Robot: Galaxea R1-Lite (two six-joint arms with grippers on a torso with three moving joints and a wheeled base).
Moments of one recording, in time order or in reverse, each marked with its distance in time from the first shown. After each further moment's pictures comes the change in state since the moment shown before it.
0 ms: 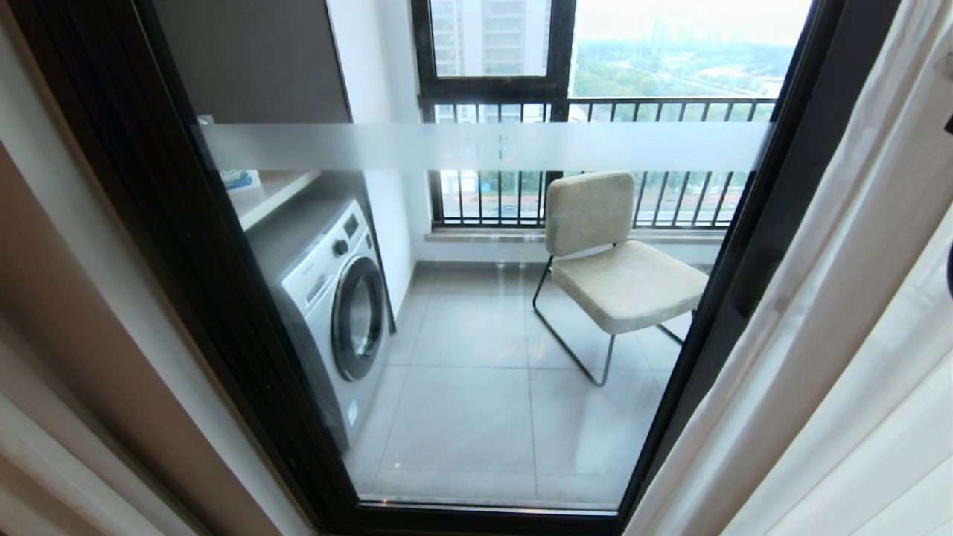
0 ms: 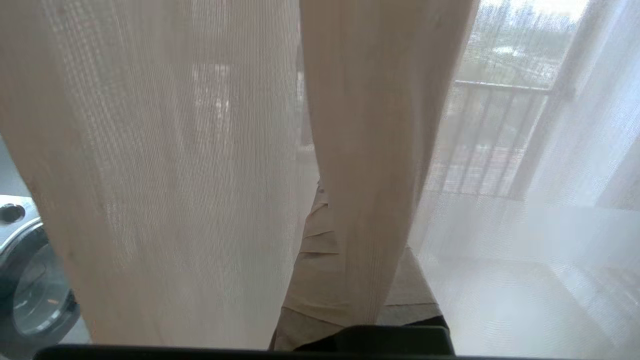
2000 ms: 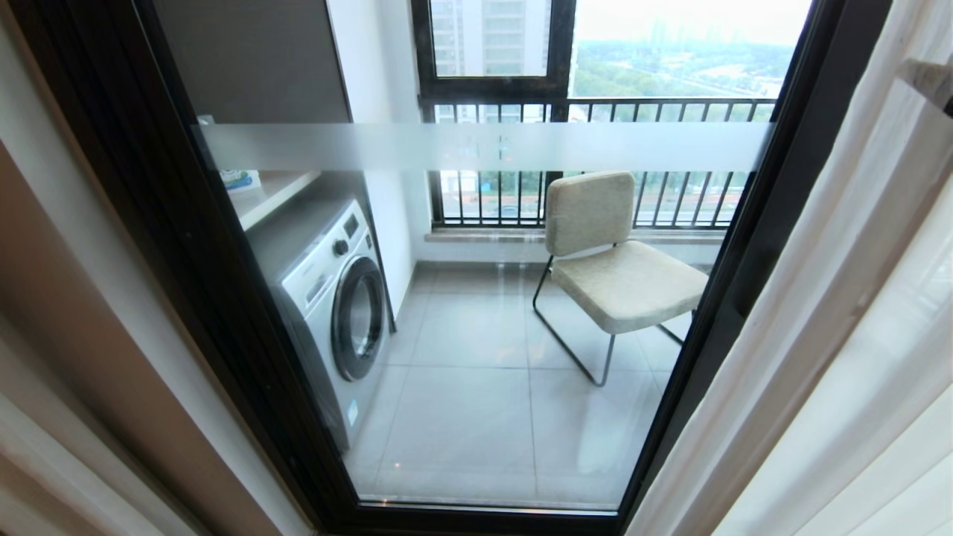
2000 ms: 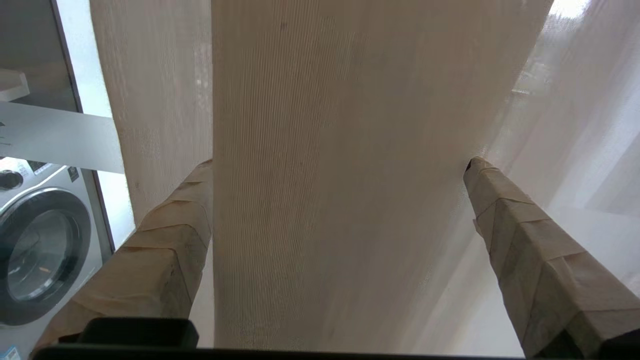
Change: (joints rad) left arm 0.000 0.000 0.000 0.000 -0.001 0.000; right arm 0.029 -0.071 0.001 0.106 0.002 -0.076
